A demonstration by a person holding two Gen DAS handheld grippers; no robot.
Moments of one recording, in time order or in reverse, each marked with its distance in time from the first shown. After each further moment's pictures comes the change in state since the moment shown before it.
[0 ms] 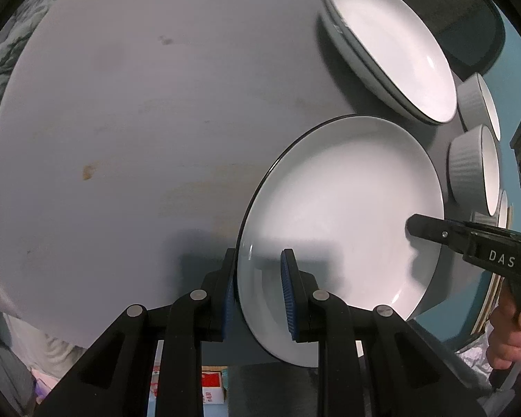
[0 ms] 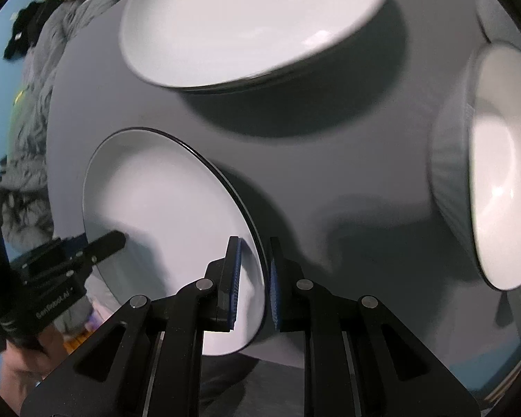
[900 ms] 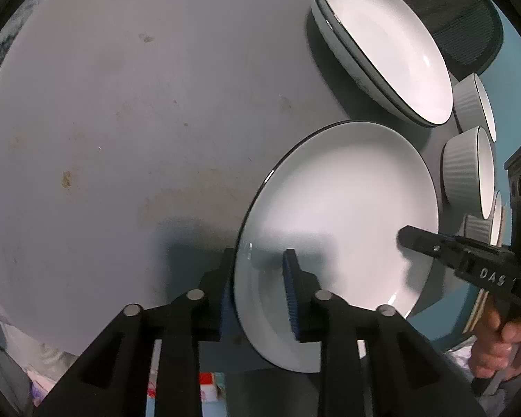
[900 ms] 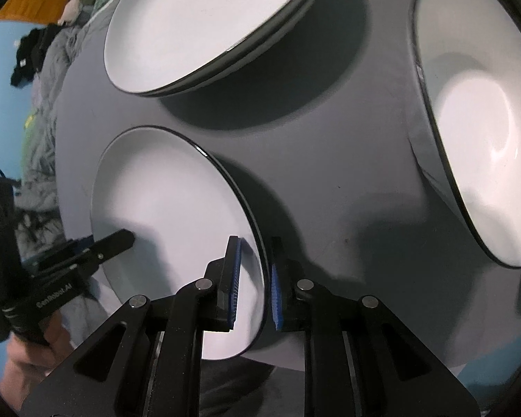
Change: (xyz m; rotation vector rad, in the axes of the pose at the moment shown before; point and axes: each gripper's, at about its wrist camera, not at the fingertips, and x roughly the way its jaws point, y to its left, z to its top) left arm 0.003 0.005 -0.011 -0.012 0.032 -0.046; right arm 0.000 -0.013 -0.006 0.029 -0.033 0.066
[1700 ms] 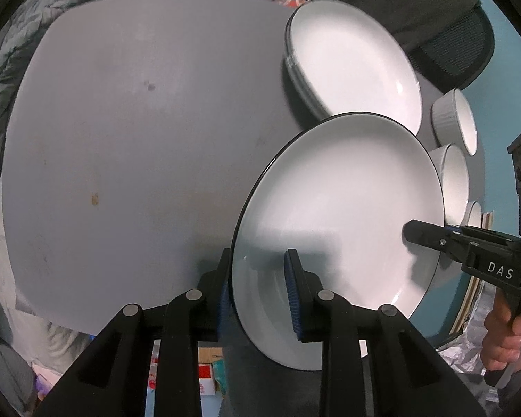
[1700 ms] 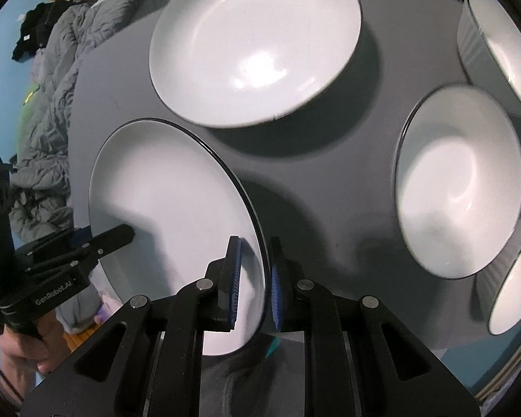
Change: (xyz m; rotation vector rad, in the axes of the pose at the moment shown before) left arm -0.056 -0.011 0.014 0.008 -0.016 0.006; right arm -0.034 0.033 0.023 -0.066 0.041 -0.031
